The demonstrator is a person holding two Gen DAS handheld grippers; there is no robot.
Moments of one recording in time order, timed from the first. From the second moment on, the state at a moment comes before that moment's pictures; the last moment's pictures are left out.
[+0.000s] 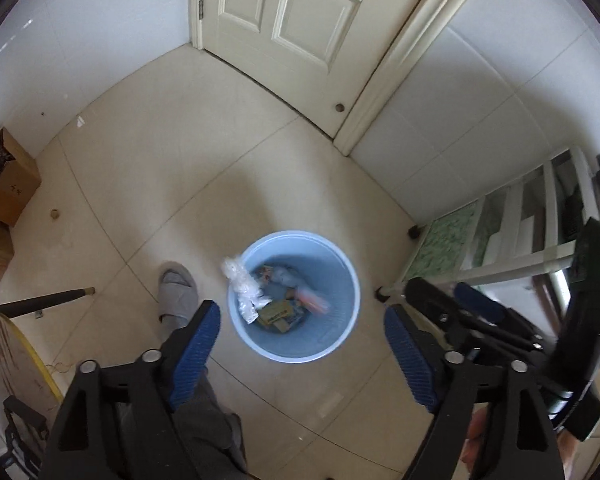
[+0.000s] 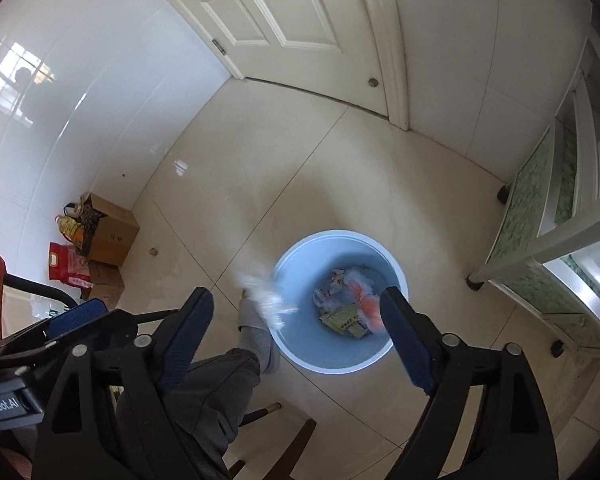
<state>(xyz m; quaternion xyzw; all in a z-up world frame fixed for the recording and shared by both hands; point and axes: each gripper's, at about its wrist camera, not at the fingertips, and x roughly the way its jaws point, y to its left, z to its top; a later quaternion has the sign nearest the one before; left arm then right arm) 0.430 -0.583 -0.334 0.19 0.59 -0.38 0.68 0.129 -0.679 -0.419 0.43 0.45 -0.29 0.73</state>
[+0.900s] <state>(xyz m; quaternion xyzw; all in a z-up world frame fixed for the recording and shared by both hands) 0.324 -0.406 -0.166 0.13 0.43 -0.38 0.81 0.157 -0.595 -0.252 0.32 0.38 -0.28 0.82</state>
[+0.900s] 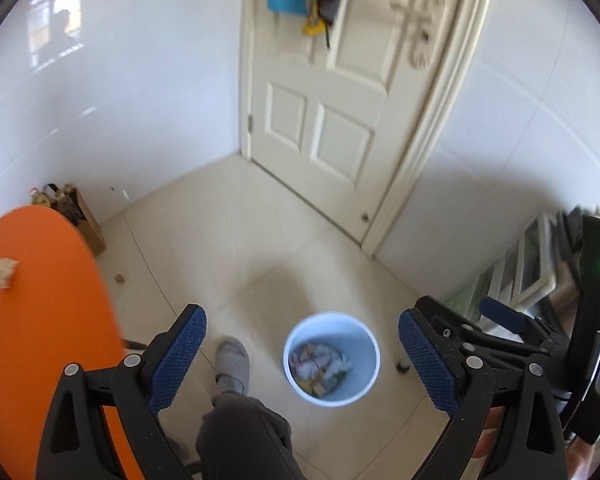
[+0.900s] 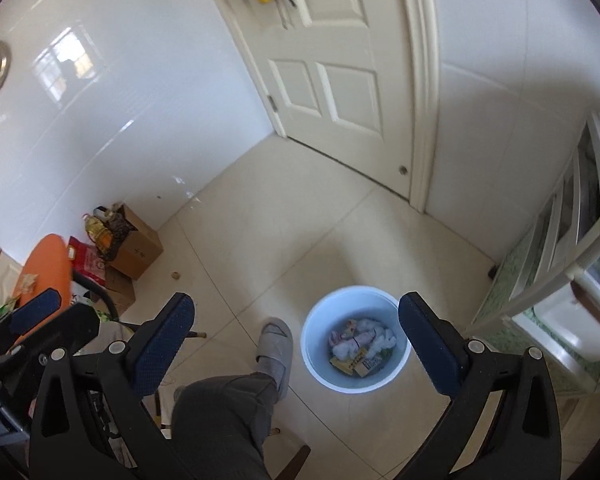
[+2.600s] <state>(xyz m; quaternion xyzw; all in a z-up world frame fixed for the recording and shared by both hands) 0.099 0.022 -0.050 -0.07 0.25 -0.06 0.96 0.340 -0.240 -0.052 0.06 0.26 0.02 0.96</state>
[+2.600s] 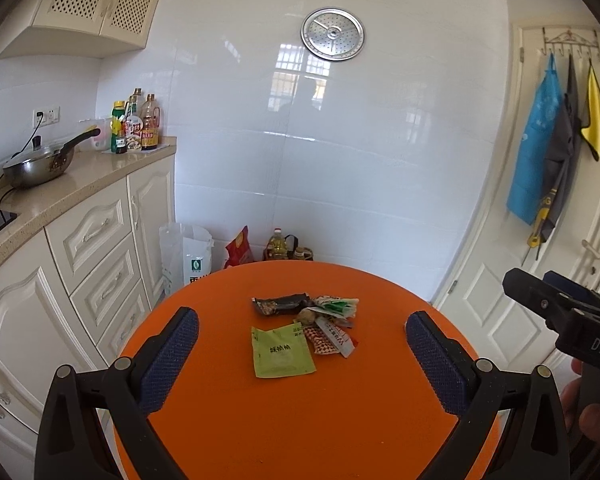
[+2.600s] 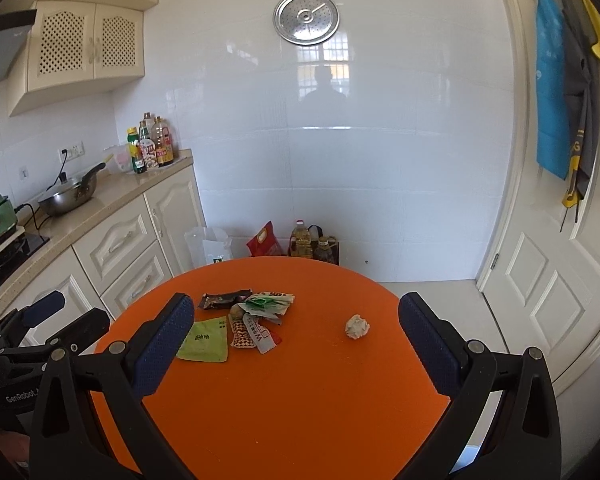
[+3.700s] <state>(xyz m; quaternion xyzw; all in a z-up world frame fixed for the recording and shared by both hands) 0.440 -0.054 -0.186 -0.02 0.46 -0.03 0.89 0.504 -0.293 -0.234 0.10 0.45 -0.02 0.89</state>
